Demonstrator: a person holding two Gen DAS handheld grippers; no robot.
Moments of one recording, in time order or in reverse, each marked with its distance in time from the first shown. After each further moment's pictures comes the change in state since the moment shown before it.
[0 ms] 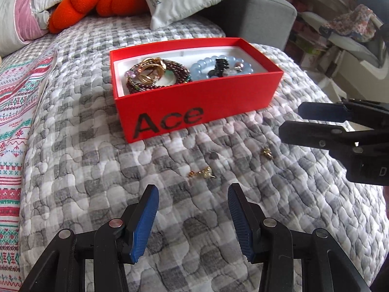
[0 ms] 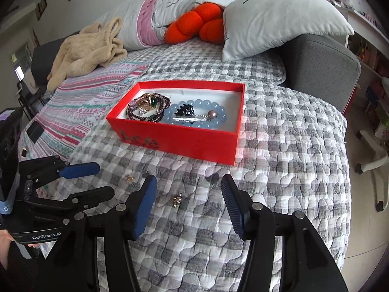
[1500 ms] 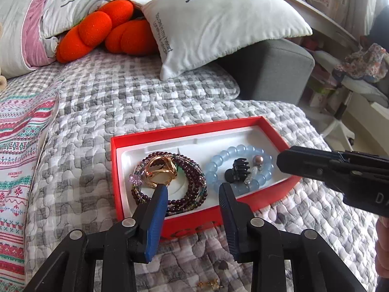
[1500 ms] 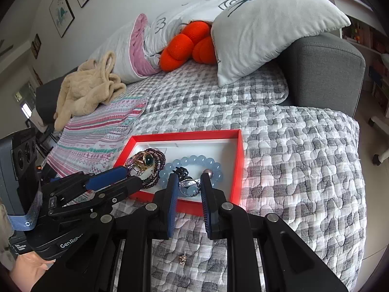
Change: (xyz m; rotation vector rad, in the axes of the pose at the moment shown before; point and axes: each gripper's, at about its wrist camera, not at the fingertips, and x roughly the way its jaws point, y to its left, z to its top) left arm 0.012 0.014 0.074 -0.068 -0.171 0.042; right arm 0.008 -0.033 0.058 0.170 -0.134 0.103
